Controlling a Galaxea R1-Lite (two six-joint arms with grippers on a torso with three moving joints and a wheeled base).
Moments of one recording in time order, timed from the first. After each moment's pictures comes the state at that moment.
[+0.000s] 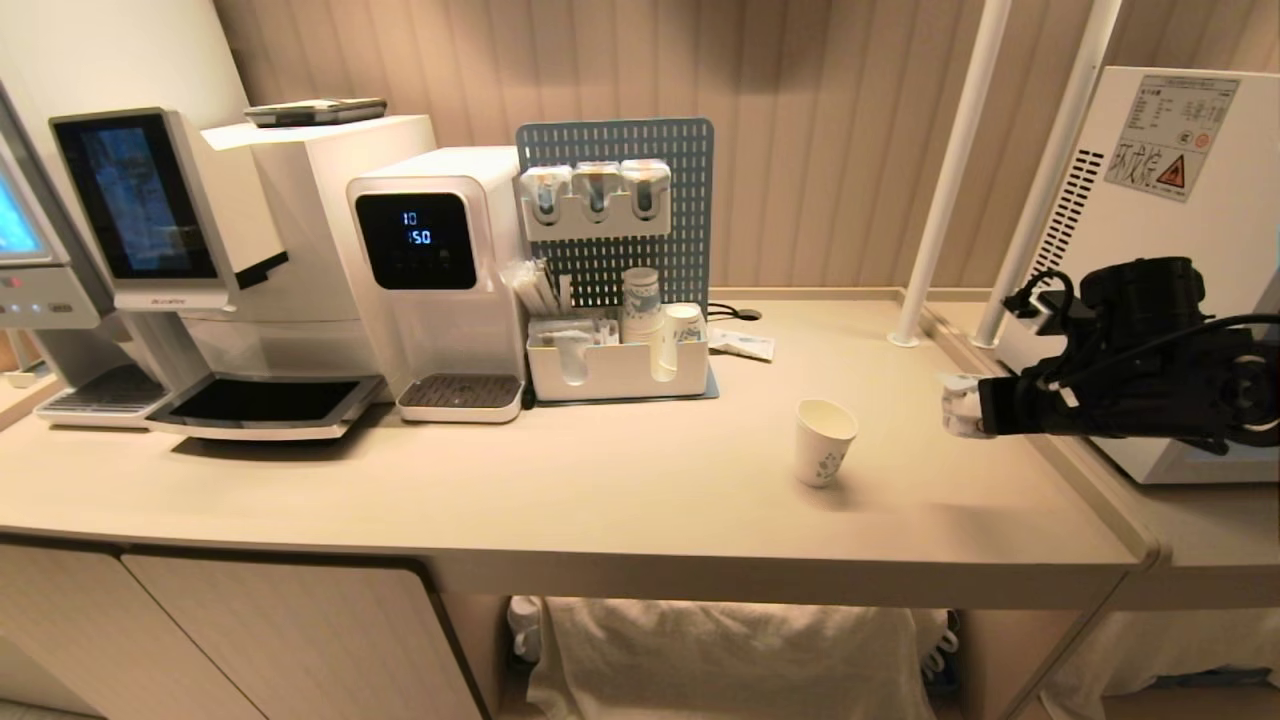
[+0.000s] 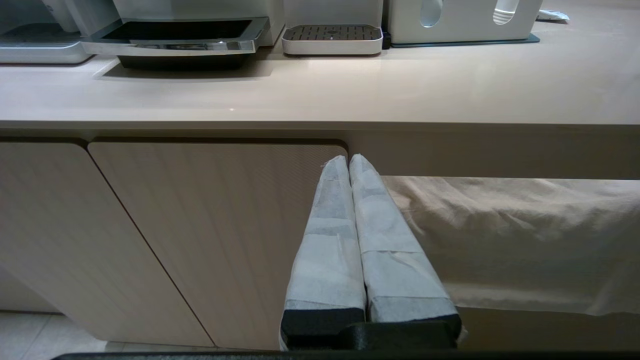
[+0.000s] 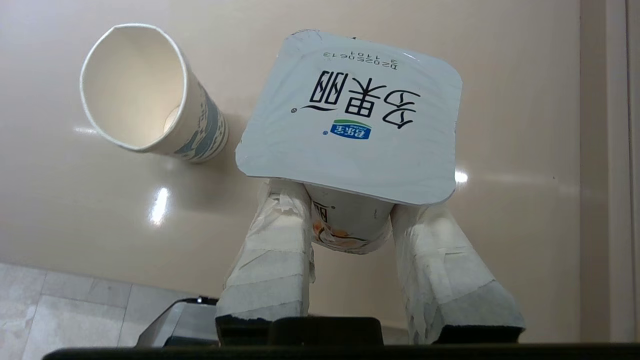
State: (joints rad) left arm 0.01 0.00 0.00 0.00 0.00 0.01; right arm 0.01 1.87 -1.08 -0.16 0.09 -0.05
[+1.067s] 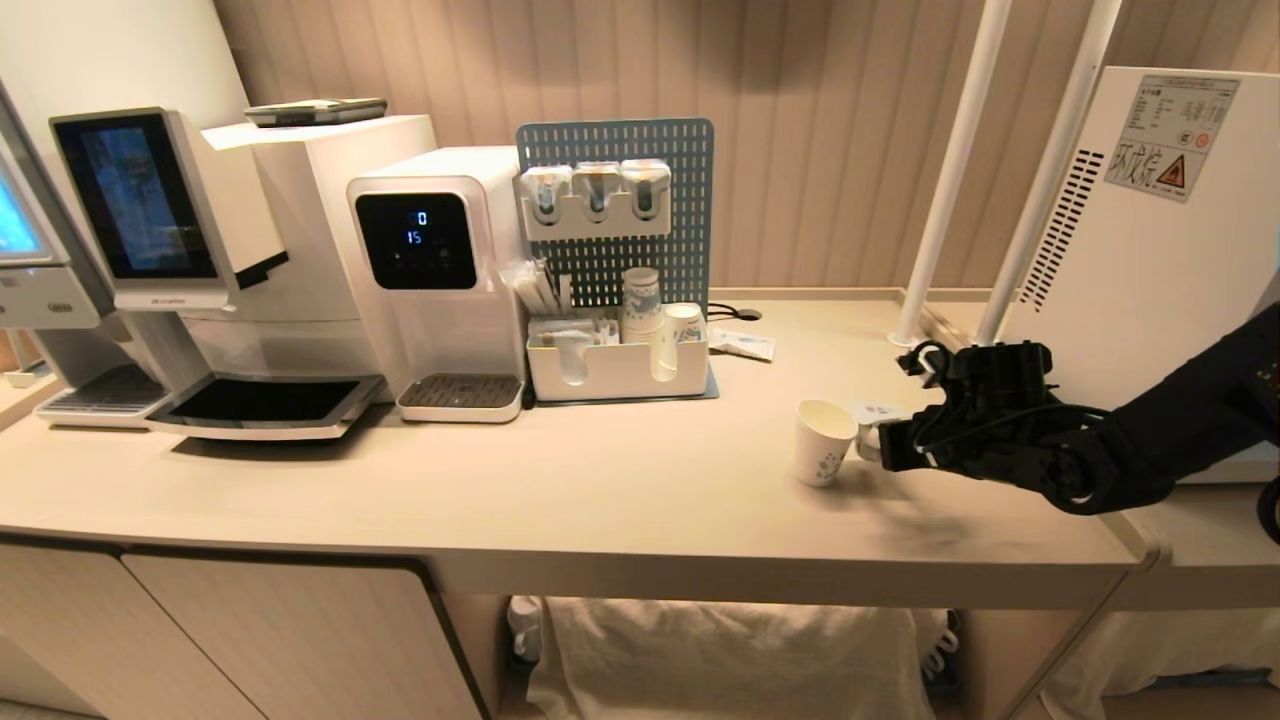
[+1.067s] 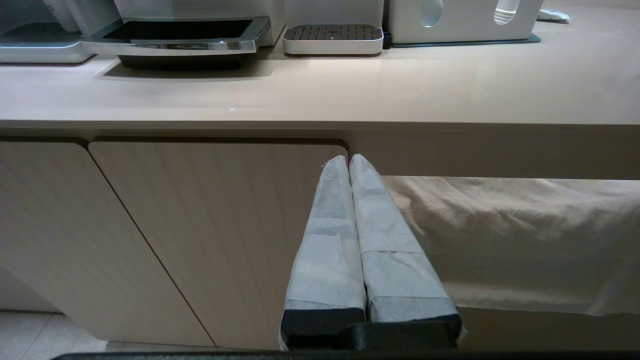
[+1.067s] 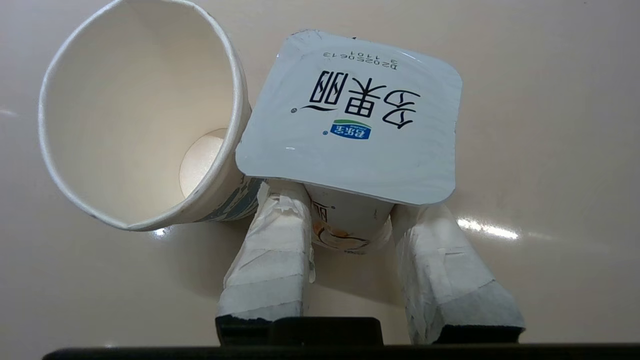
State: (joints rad) left arm 0.01 0.00 0.00 0.00 0.00 0.01; right arm 0.11 2.17 -1.04 -0.58 0.10 -0.05
